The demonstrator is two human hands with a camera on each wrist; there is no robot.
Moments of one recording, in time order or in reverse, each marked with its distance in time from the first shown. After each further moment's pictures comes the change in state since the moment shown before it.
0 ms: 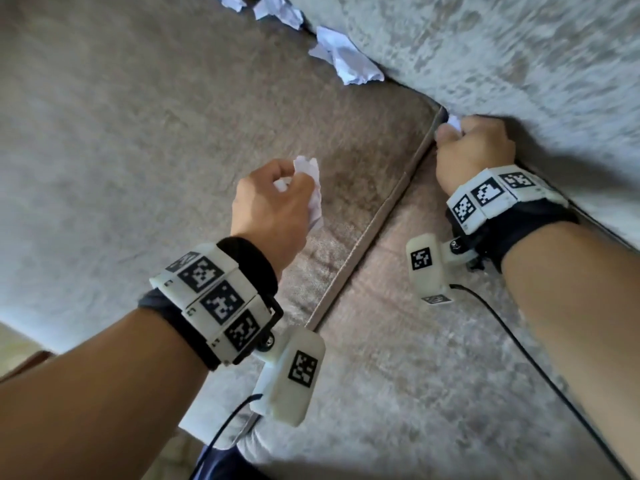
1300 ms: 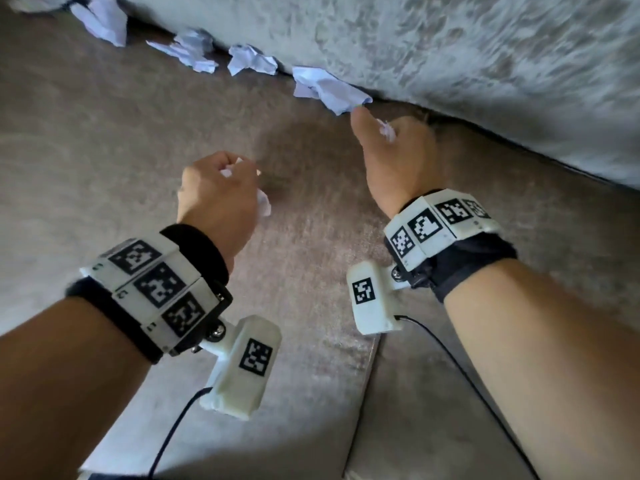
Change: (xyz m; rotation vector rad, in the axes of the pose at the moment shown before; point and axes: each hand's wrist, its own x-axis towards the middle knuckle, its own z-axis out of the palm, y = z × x) left_hand 0.095 0.027 -0.073 0.171 -0.135 0.080; right_hand -0.060 -0.099 0.039 0.247 0.049 0.138
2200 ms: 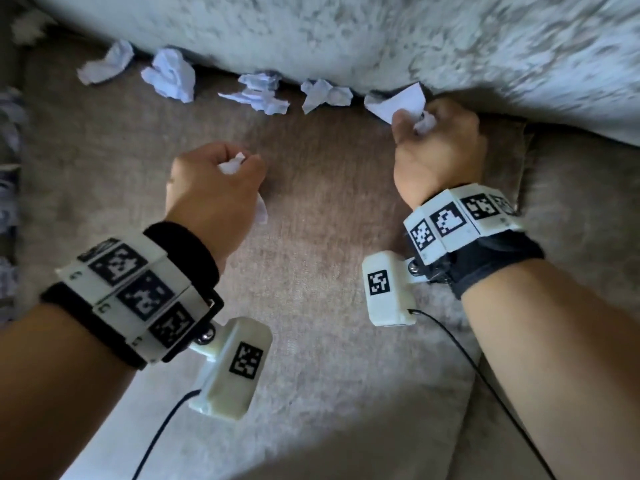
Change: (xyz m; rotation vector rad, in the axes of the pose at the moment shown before) left_hand 0.094 0.026 -0.073 0.203 0.002 0.044; right_hand 0.048 -0.047 0.071 -0.056 0.210 0.067
